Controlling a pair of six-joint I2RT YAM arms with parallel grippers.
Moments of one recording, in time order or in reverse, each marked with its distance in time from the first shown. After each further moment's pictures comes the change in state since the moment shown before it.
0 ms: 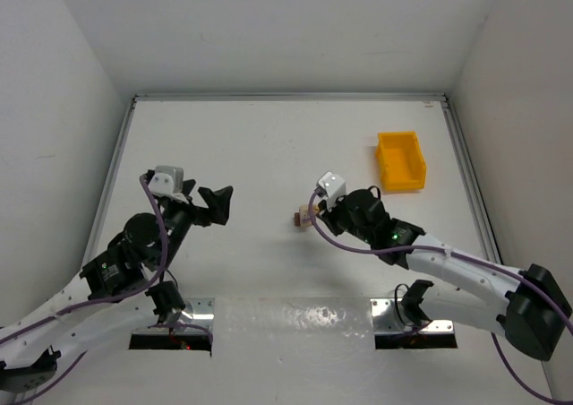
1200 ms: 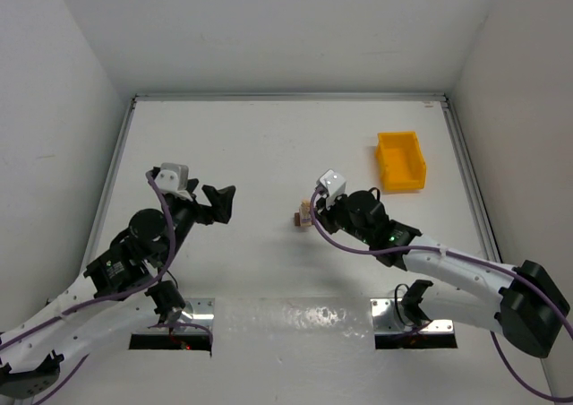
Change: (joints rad) left arm 0.077 0.023 -0.010 0.008 0.081 -0.003; right arm 0.000 0.010 -0.063 0.179 -0.028 0.064
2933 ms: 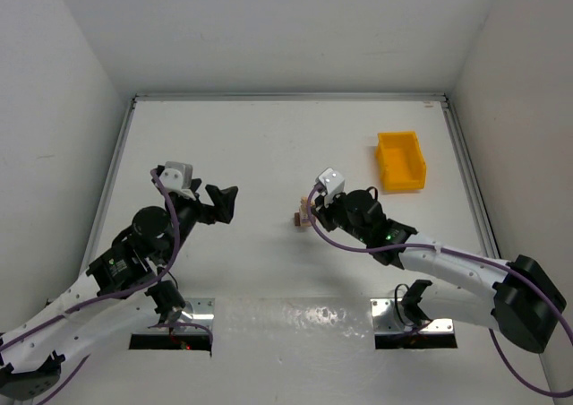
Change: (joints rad) left arm 0.021 0.019 -0.002 0.002 0.040 0.002; right arm 0.000 0.039 0.000 0.053 0.032 0.003
